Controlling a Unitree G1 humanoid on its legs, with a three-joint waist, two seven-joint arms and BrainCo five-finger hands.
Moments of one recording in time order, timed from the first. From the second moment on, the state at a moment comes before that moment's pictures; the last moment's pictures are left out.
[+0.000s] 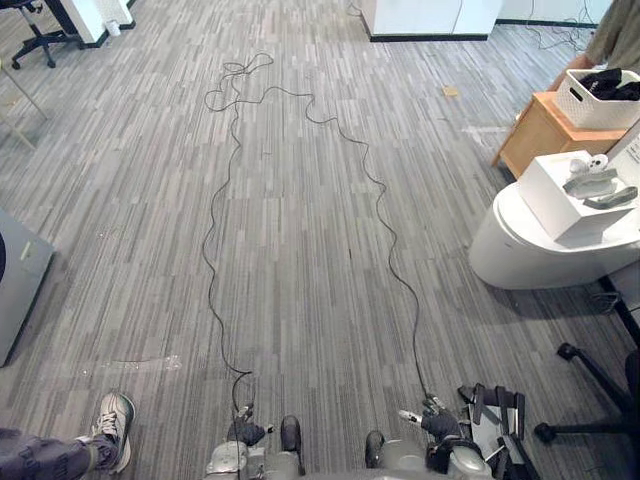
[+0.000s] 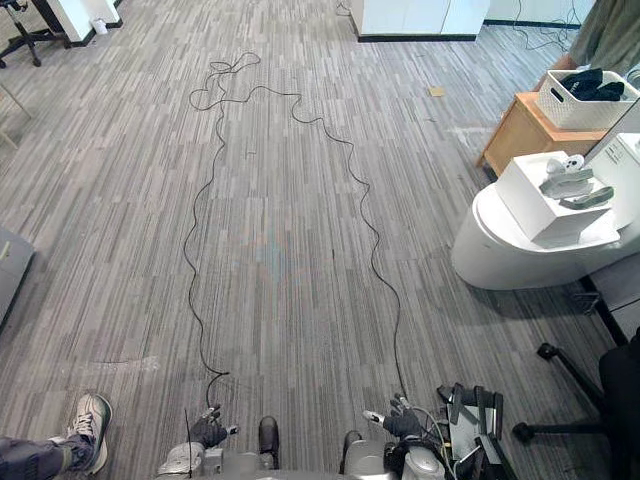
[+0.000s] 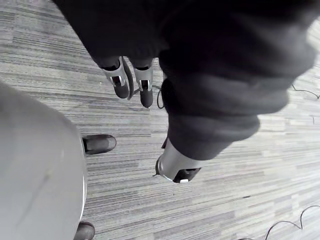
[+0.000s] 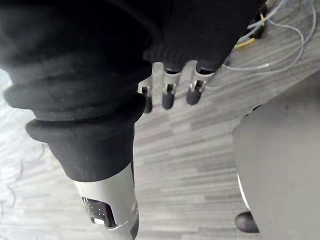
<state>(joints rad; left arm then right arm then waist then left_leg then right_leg) 0.08 0.07 0.03 0.98 -0.04 -0.08 0.07 0.12 -0.04 -0.04 0.86 0.15 -0.08 -0.02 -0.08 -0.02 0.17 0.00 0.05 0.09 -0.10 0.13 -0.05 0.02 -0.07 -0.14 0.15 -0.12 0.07</state>
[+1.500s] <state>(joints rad) 0.09 0.07 0.06 0.98 -0.11 -0.07 0.07 0.03 -0.08 -0.02 0.93 0.07 -0.06 0.03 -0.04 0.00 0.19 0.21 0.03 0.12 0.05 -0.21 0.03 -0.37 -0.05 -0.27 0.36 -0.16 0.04</state>
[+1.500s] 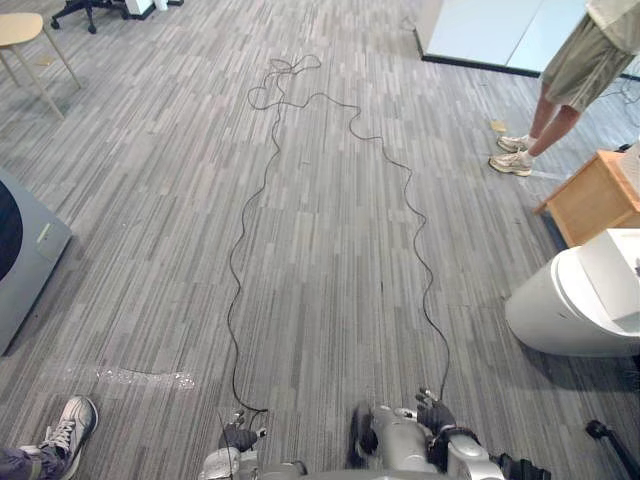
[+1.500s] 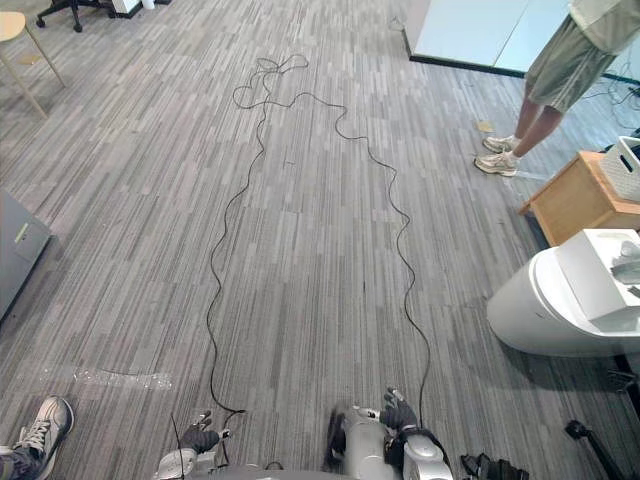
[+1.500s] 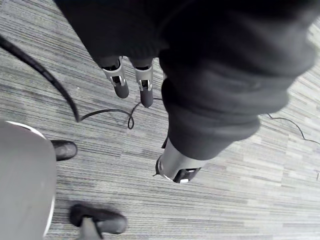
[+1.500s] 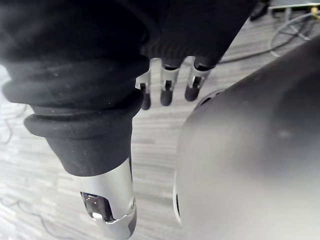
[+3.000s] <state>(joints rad) 0.09 0.05 0.09 0.85 -0.13 -0.11 0.07 -0.01 -0.06 -0.04 0.98 0.07 -0.03 0.02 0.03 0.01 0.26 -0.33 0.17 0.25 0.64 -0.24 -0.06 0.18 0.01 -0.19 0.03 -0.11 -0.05</state>
